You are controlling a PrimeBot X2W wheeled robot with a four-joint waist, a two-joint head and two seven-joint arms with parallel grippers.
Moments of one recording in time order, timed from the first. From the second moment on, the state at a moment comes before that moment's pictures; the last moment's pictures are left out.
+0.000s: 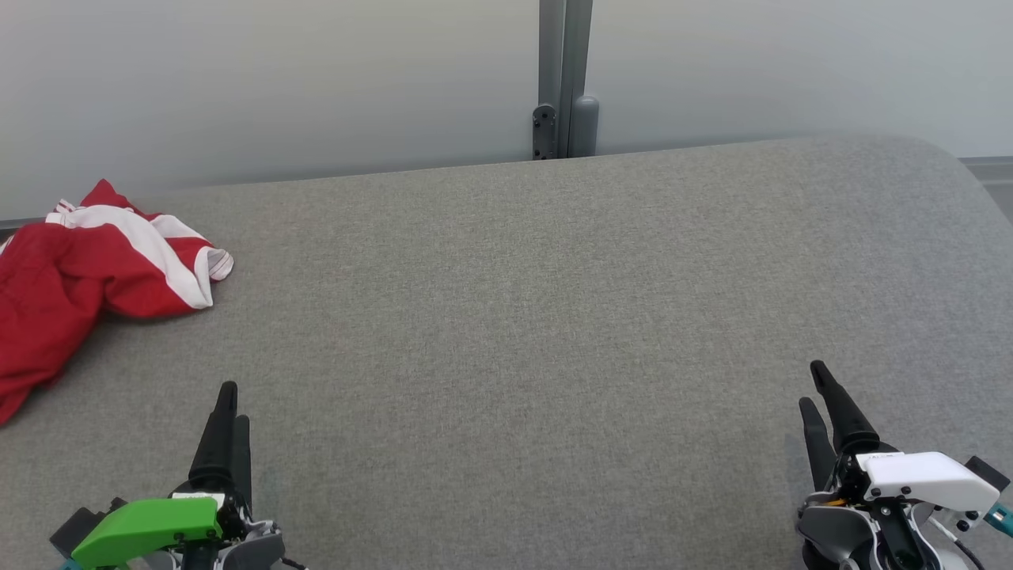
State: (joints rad) left arm -0.05 0.04 0.06 0.26 -1.59 -0.13 0.06; right arm -0.06 -0.03 -0.09 0.28 1.58 0.13 0.06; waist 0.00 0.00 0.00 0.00
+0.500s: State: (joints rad) left arm -0.04 0.04 0.02 0.18 -1.38 -0.08 0.00; right arm -0.05 -0.04 -0.08 0.21 1.35 0.13 0.00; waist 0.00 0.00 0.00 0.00
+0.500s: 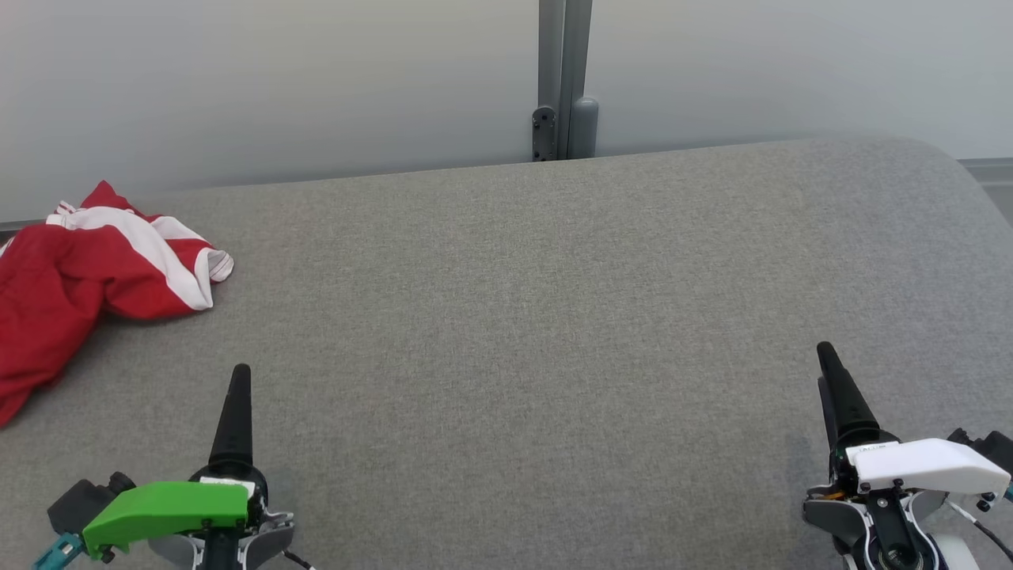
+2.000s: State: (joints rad) left arm 0.01 0.04 -0.08 0.11 -0.58 -0.02 -0.14; right arm -0.02 -0.04 0.04 0.11 0.59 0.13 -0.14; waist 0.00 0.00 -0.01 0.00
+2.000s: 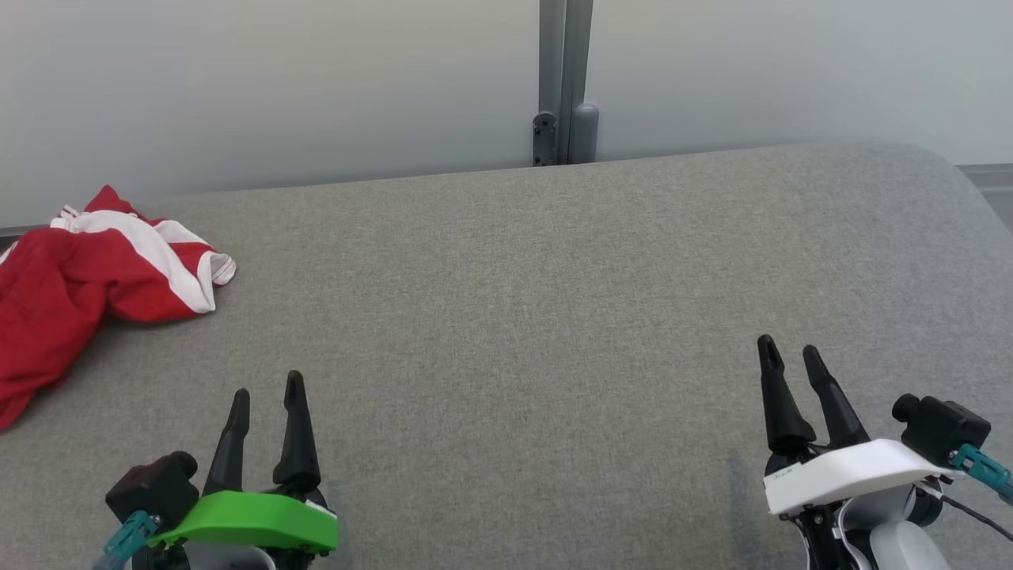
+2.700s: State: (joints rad) left arm 0.03 0.04 -0.10 0.11 -0.38 -0.01 -0.20; right arm -0.02 -0.04 0.06 0.11 0.38 0.13 -0.20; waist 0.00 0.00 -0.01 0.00
